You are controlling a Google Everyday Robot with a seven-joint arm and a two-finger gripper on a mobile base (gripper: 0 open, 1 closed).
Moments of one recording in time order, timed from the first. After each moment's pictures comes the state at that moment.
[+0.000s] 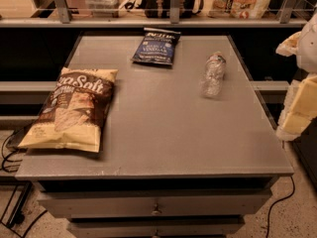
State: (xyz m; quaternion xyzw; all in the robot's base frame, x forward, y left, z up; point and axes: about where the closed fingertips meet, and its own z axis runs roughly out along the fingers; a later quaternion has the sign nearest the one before) arm 0.438 -0.217 0.976 -0.60 0.78 -0.03 0.16
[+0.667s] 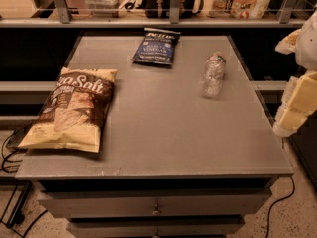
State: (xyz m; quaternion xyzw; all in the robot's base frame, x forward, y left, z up) arm 0.445 -0.215 0.977 -0.60 0.78 -0.03 0.17
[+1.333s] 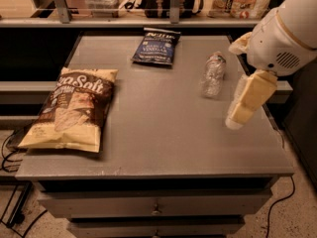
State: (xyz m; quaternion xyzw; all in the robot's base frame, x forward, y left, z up) arm 0.472 -0.141 0.961 -0.63 0.74 0.05 0.23
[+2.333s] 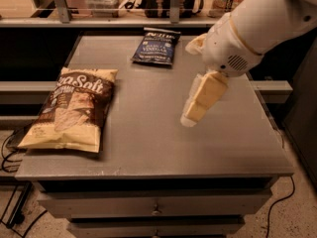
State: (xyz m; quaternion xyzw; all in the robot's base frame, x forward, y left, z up) arm 0.484 -0.053 0.956 -0.66 0.69 0.12 0.28
